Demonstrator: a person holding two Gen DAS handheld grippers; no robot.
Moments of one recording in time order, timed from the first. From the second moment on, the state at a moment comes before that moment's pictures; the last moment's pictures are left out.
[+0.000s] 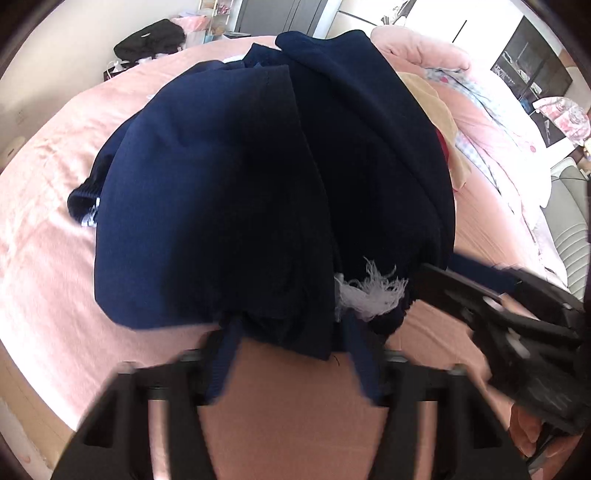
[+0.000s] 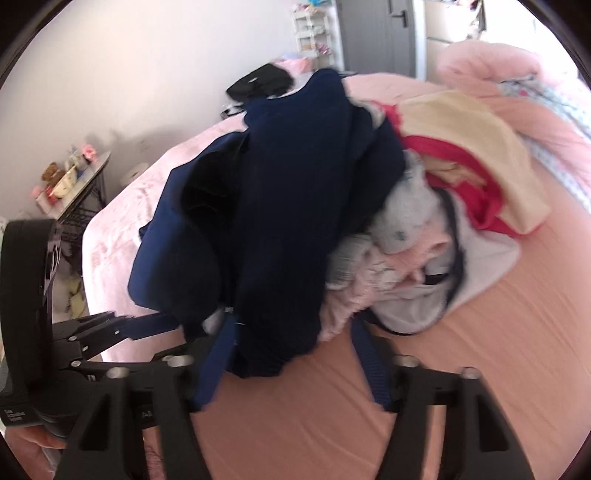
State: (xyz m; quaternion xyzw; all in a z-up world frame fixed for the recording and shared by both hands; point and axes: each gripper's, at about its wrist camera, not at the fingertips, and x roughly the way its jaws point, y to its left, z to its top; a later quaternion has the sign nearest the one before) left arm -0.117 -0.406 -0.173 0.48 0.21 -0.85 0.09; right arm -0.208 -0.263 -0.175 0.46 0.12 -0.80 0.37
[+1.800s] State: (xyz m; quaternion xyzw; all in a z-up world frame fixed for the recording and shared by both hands) left arm -0.036 -0.273 -0.023 0.38 0.20 -0.90 0.00; right arm -0.101 -0.128 -0.101 0.40 0.07 -0.82 0.41
